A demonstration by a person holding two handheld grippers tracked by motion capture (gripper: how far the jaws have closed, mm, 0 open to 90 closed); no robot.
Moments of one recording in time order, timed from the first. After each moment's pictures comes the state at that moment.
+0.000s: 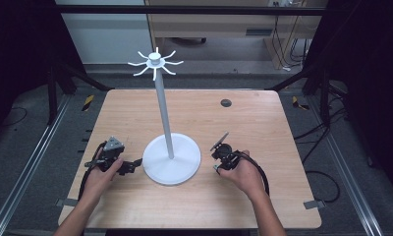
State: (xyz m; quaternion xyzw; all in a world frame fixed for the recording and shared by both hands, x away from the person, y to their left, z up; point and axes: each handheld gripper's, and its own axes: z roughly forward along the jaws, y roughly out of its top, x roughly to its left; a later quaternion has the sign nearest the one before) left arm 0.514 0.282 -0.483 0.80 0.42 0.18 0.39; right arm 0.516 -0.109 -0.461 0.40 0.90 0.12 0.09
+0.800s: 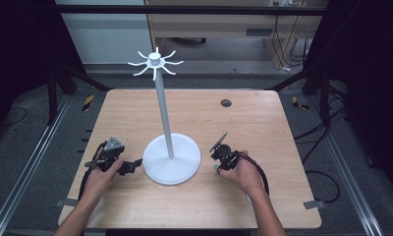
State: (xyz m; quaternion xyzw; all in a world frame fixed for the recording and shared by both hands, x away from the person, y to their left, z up) left arm 0.514 0.282 -0.482 0.80 0.42 0.18 0.39; right arm 0.520 -0.110 -0.468 0.39 0.91 0.11 0.08
